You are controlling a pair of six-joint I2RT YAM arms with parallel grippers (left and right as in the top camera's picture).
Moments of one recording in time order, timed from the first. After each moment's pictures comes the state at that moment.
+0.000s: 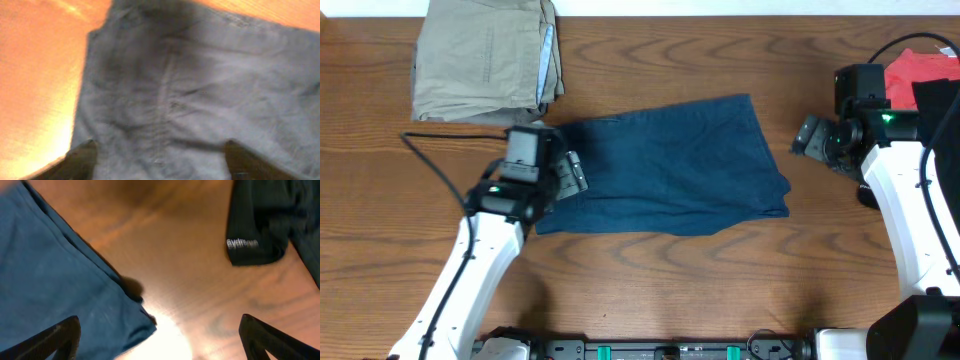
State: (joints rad) left arm -0.18 1.28 0.89 -0.66 -0.01 -0.52; right arm 0.00 1.54 1.31 -0.99 0.19 0.49
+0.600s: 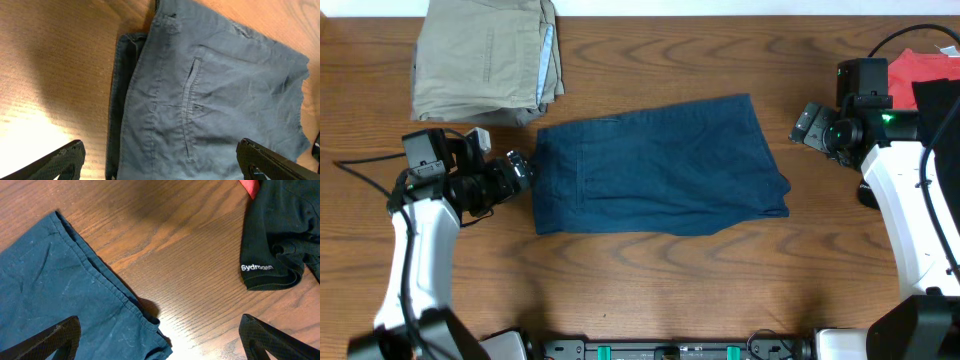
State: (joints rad) left arm 0.33 1.42 0.89 -0.66 0.54 -0.17; right arm 0.00 1.54 1.31 -0.92 0.17 0.49
